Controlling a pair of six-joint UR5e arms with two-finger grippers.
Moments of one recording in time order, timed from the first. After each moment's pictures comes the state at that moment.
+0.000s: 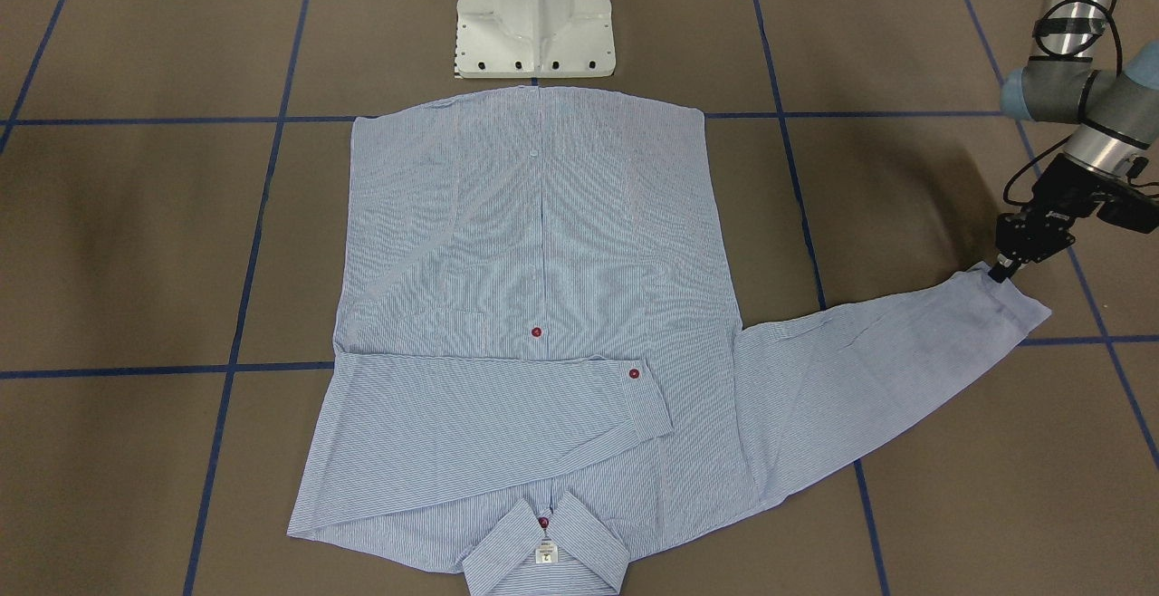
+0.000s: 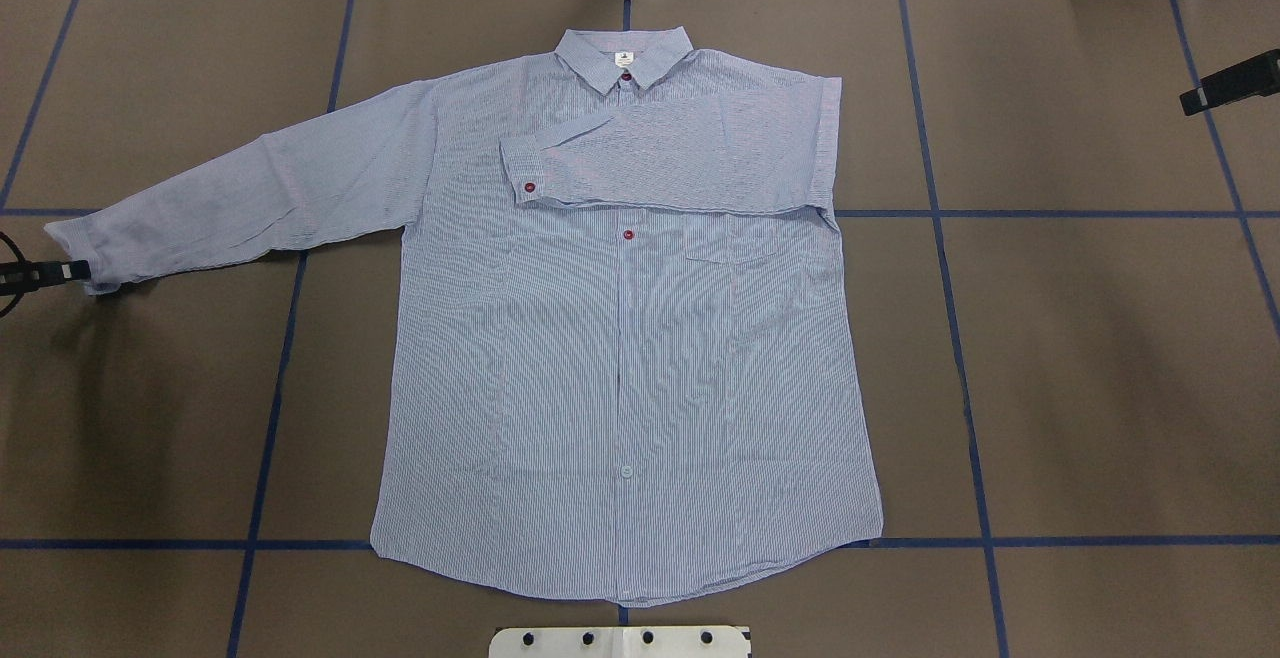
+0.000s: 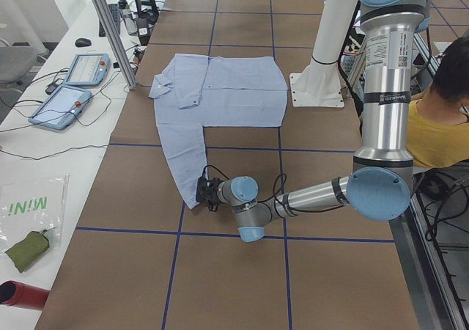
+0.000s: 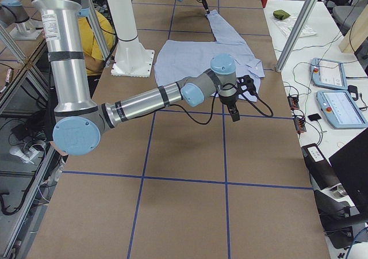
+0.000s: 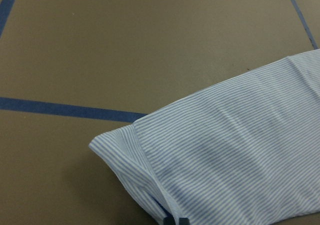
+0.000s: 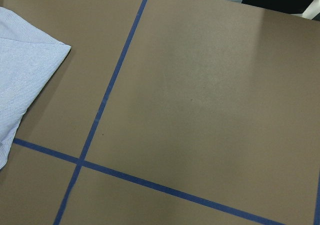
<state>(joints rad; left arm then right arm) -0.96 -1.53 -1.18 -3.21 -1.94 -1.14 1.32 -1.45 1.82 -1.29 2.27 0.33</state>
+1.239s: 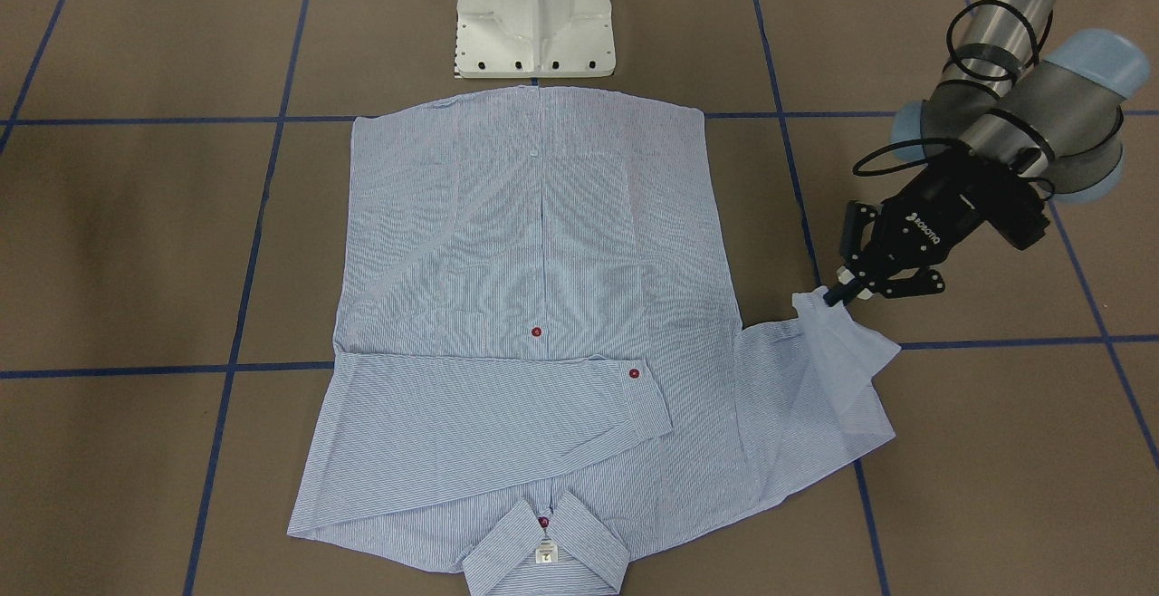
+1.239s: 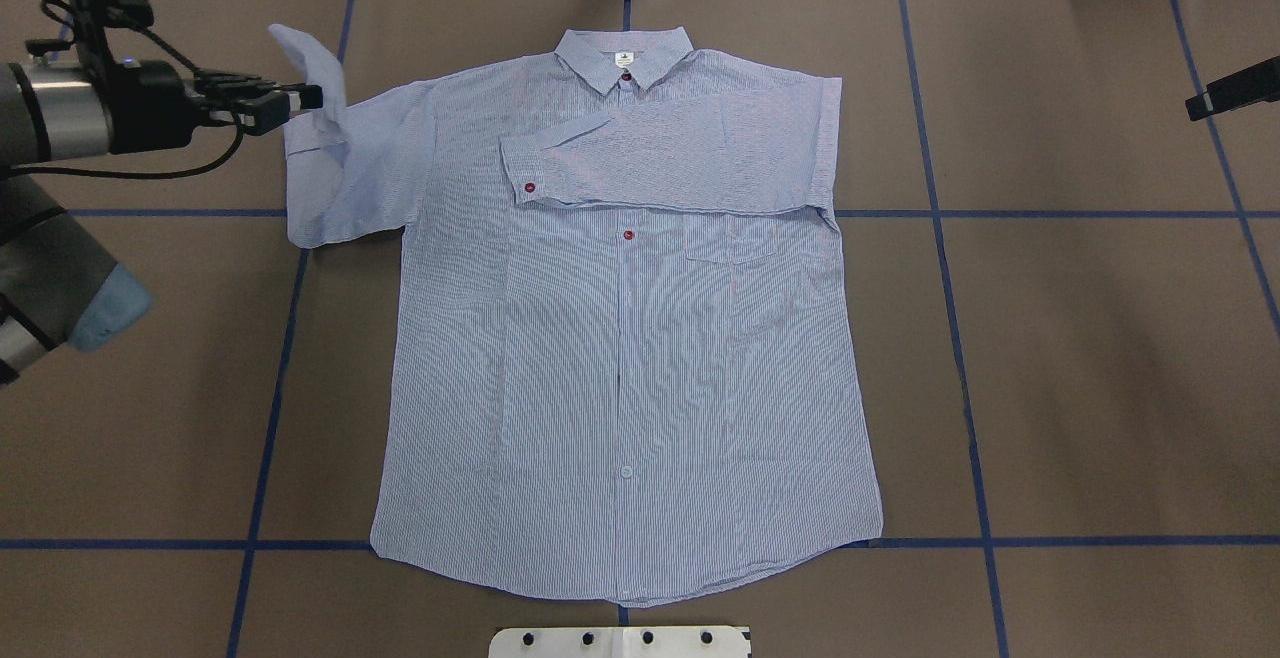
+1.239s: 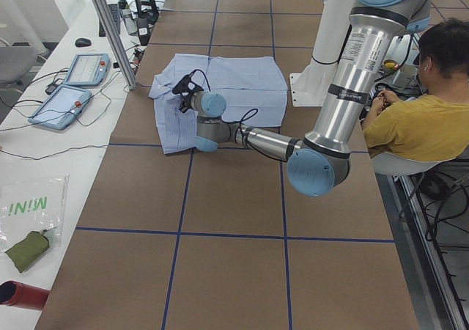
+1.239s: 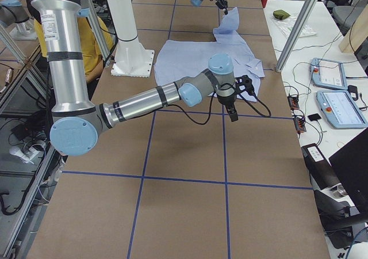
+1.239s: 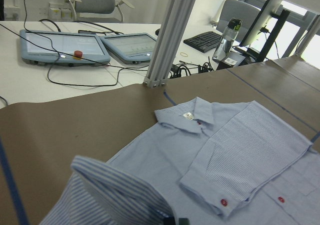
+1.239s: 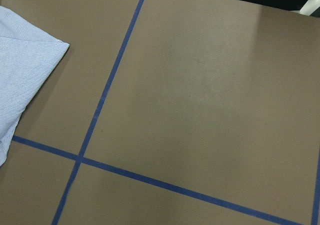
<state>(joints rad) -0.93 -1.93 -1.45 -3.01 -1.99 -0.92 1.33 -1.47 1.83 -1.29 2.27 0.34</state>
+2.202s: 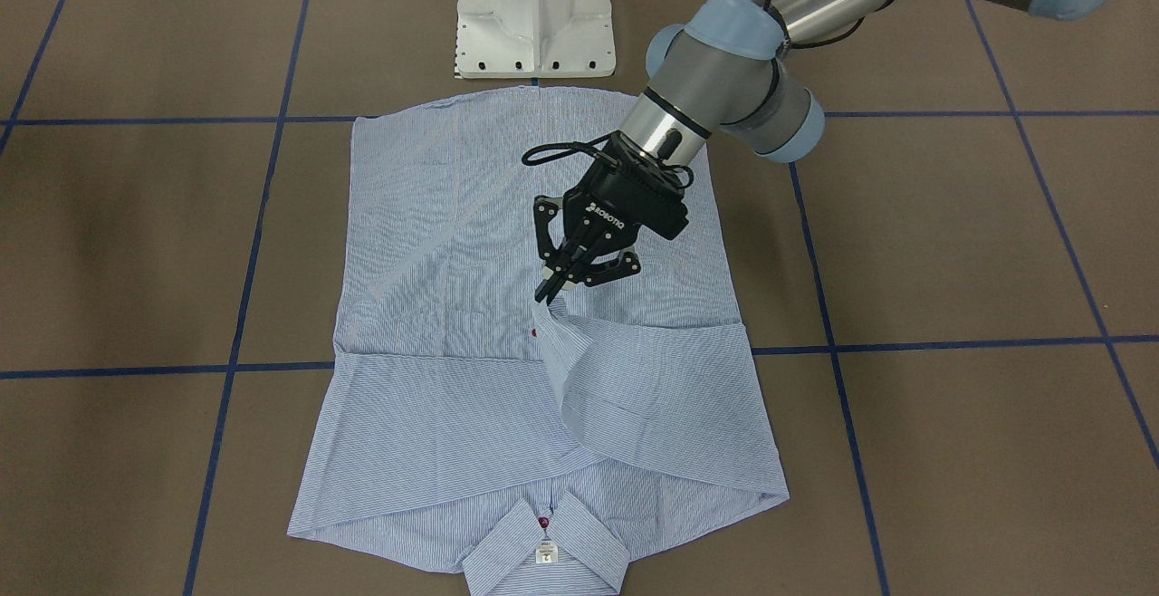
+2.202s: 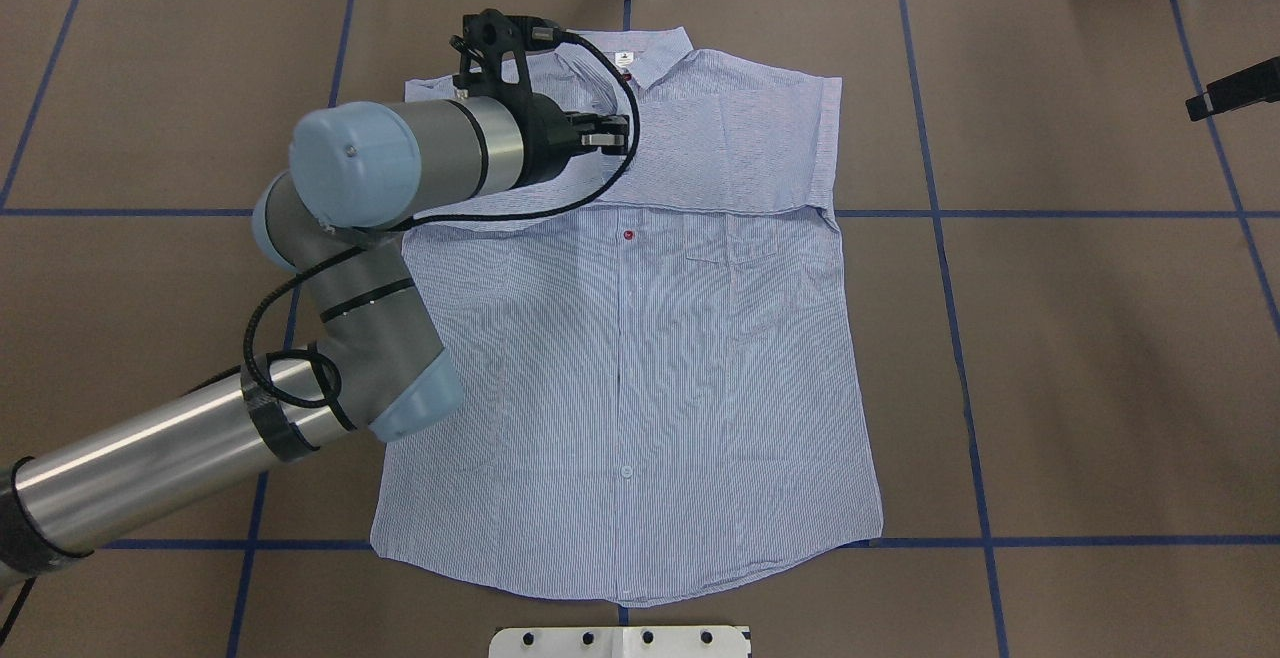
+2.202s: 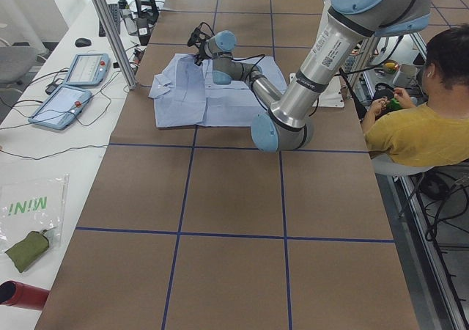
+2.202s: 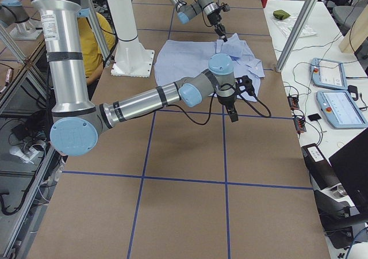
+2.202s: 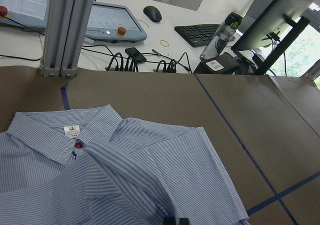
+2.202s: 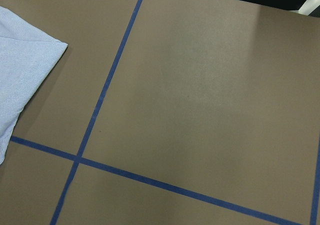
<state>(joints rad) -0.59 -2.29 -1.46 -2.49 -1.55 -1.06 1.33 -1.47 1.83 -1.29 2.26 0.34</state>
